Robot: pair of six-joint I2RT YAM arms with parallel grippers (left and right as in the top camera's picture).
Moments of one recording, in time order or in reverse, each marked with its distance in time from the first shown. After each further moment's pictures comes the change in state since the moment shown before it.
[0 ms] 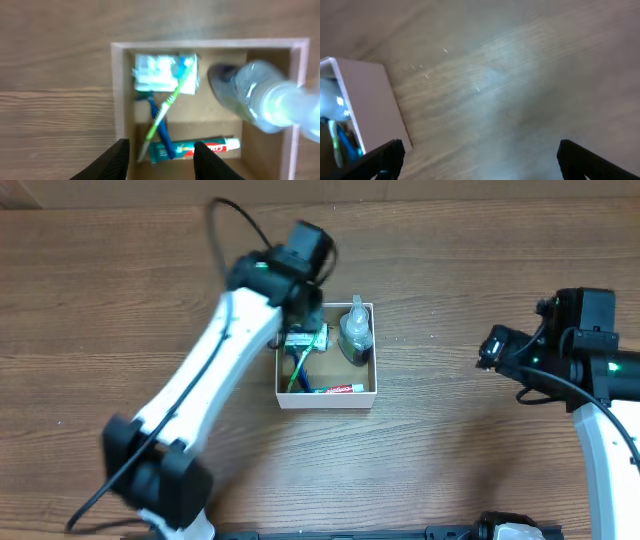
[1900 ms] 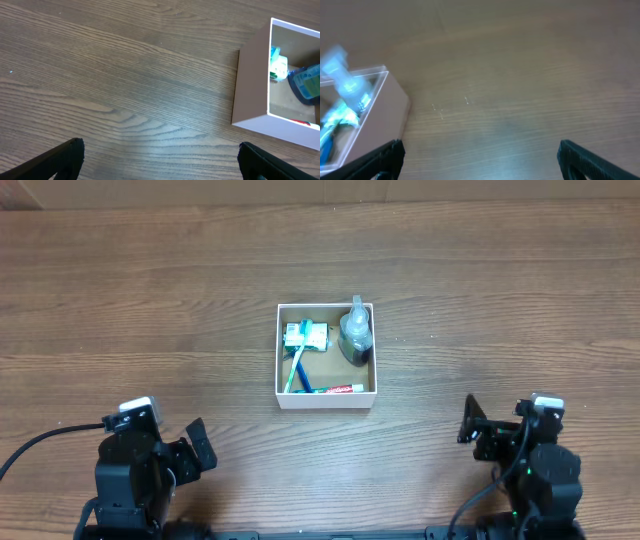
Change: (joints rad) left arm 0.416 -1.341 -0.951 0.081 -0.023 0.148; right arm 0.180 -1.050 -0.859 0.552 0.164 -0.090
